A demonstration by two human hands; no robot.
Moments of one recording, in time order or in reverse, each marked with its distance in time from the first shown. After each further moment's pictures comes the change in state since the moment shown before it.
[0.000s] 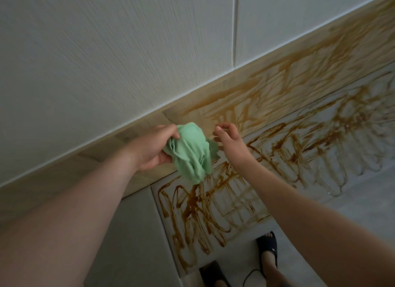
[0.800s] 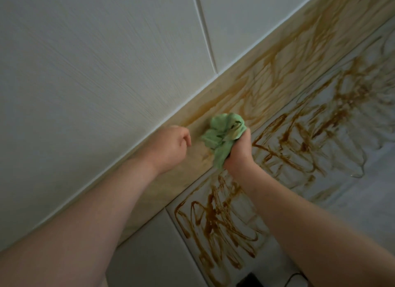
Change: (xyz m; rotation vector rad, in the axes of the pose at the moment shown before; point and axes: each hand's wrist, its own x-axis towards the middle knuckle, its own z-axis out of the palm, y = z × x) left_hand 0.029 0.038 0.011 1.348 0.171 0.536; right_hand 0.034 -0.001 0.017 1.042 0.376 0.259
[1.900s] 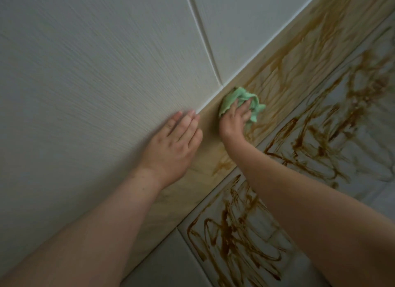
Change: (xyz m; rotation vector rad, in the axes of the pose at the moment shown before) left_hand 0.038 -0.030 0.002 1.050 0.336 0.500; right_hand 0.059 -0.023 0.080 -0.701 0.110 -0.414
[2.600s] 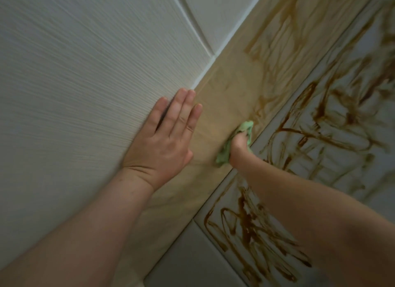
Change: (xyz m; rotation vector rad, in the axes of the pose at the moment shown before) left_hand 0.019 -0.001 0.038 0.222 0.049 0.089; right_hand 0.100 0.210 0.052 0.463 0.056 0.718
